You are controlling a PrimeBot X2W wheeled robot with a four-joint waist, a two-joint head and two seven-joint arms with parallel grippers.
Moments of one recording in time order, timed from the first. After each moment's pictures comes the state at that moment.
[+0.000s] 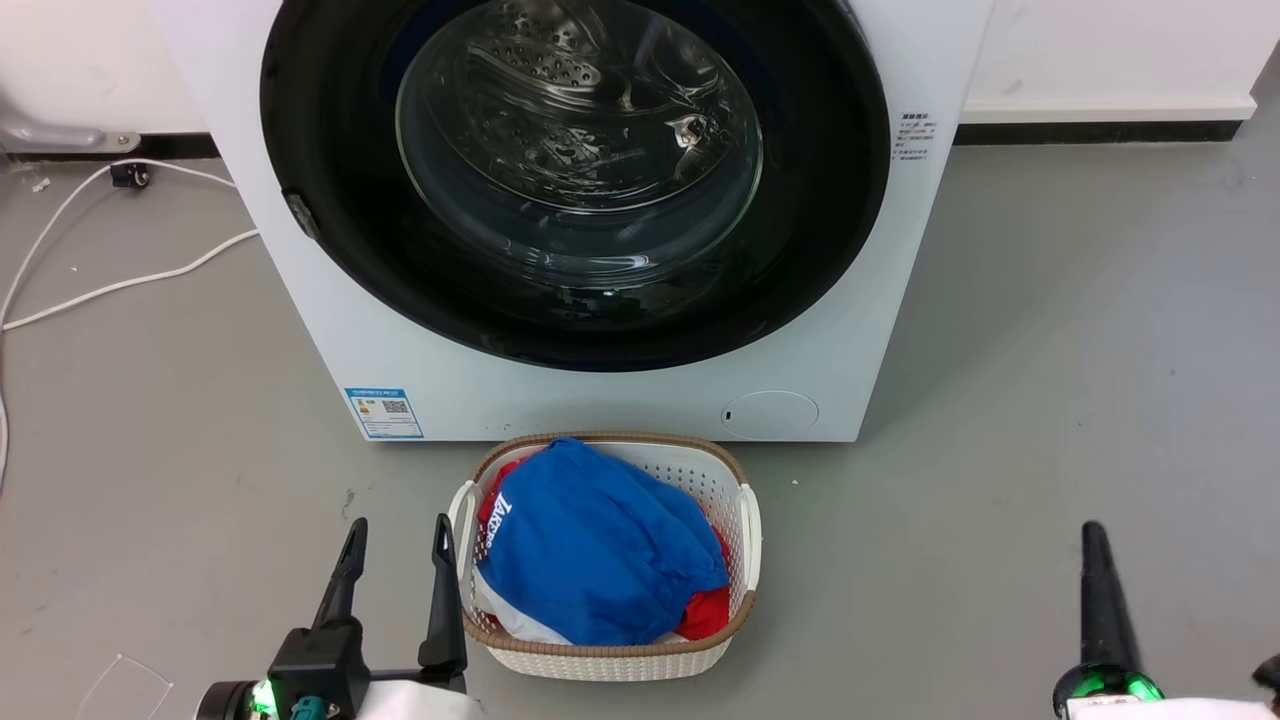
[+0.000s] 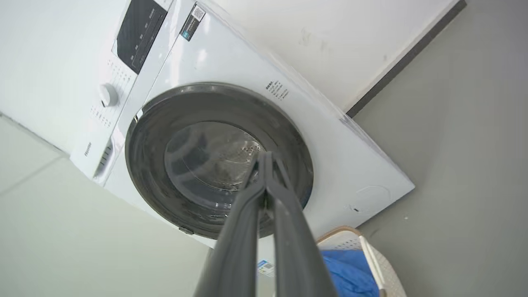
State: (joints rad) left arm 0.07 0.05 -0.09 0.06 -0.11 0.08 -0.26; right arm 0.15 -0.05 0.02 -0.02 0.97 0.13 -0.26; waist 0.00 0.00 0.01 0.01
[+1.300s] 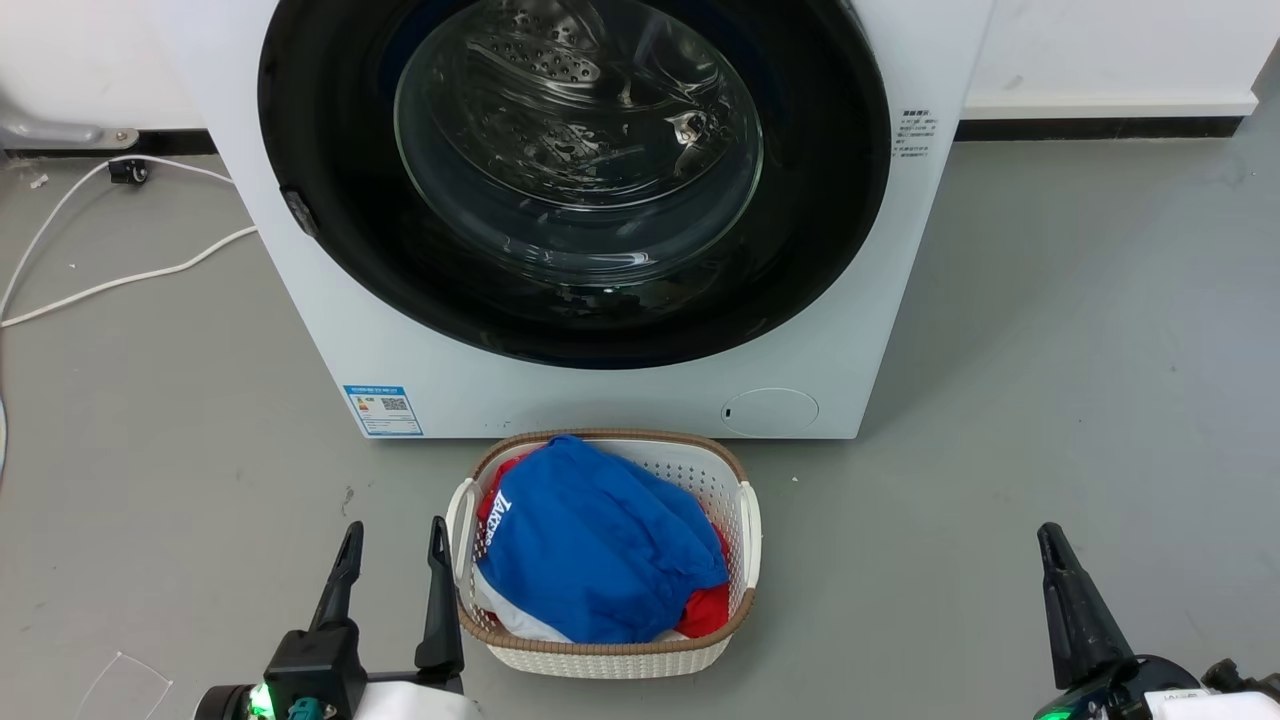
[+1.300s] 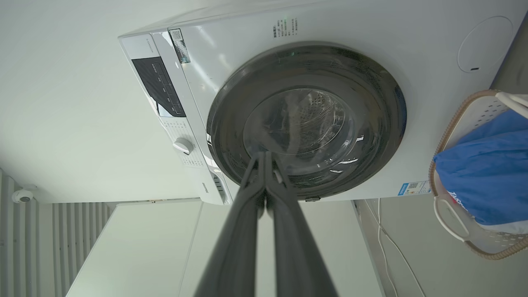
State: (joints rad) left arm 0.08 0.05 -0.09 0.06 -0.12 0.09 -0.26; right arm 0.17 -0.05 0.02 -0.08 1.75 0.13 0.02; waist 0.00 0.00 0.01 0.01
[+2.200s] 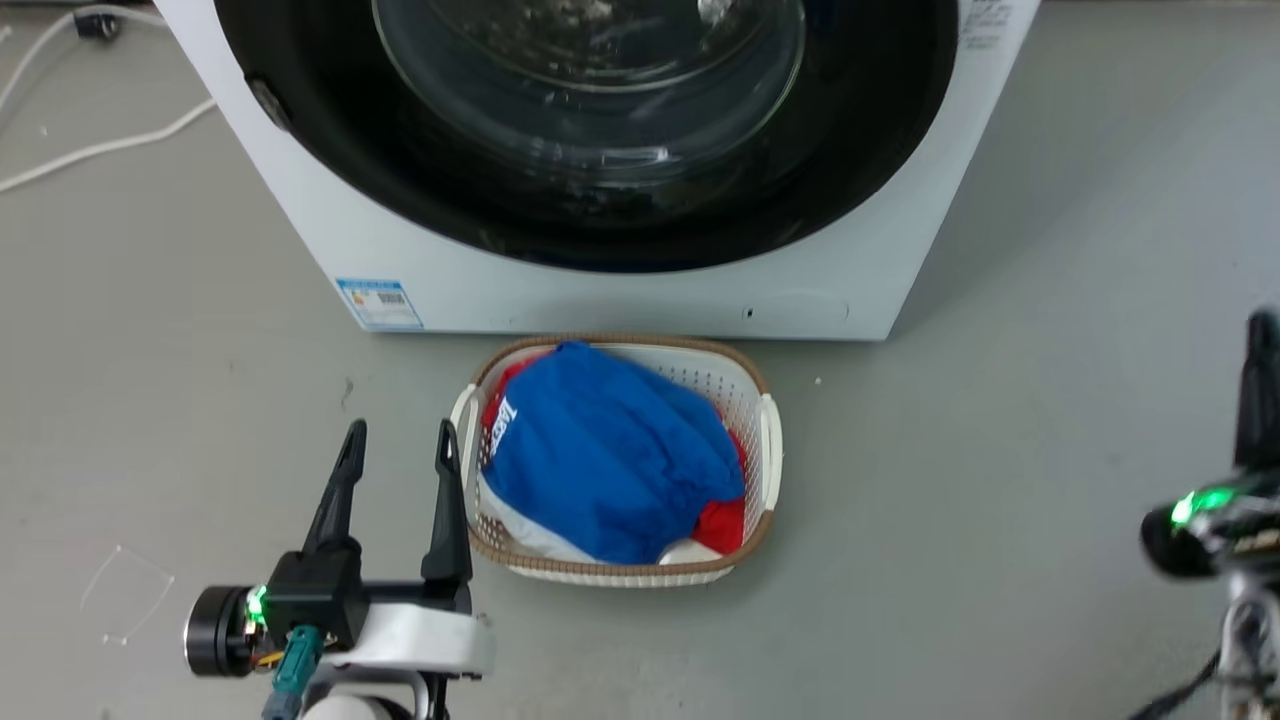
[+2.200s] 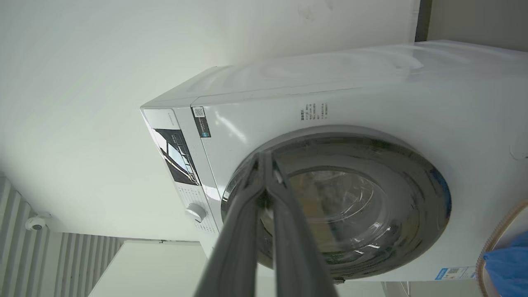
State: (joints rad) left arm -0.04 0.05 -0.10 0.02 -0.08 0.07 -0.26; right arm -0.22 -0.08 -0.28 0.10 1.77 0.13 0.12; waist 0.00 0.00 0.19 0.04
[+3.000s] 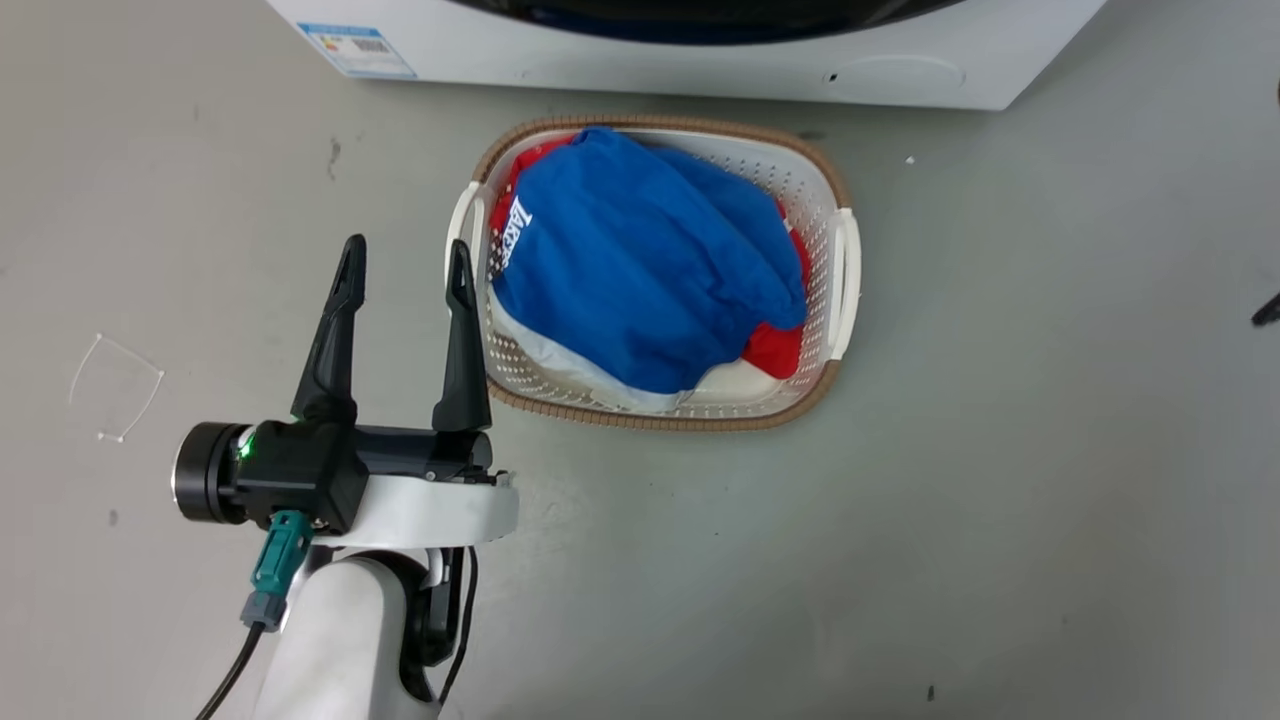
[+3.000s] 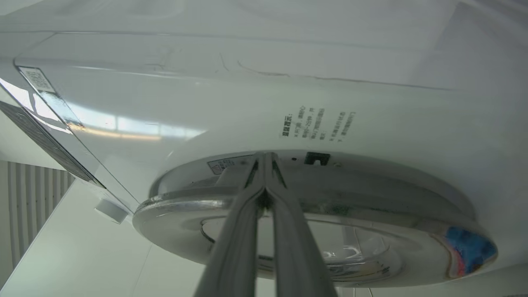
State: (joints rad) left arm -0.26 0.05 -0.13 -0.06 -0.10 0.07 -0.26; right arm -0.96 -0.25 -0.19 0.45 1.65 0.13 0.30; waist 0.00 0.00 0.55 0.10
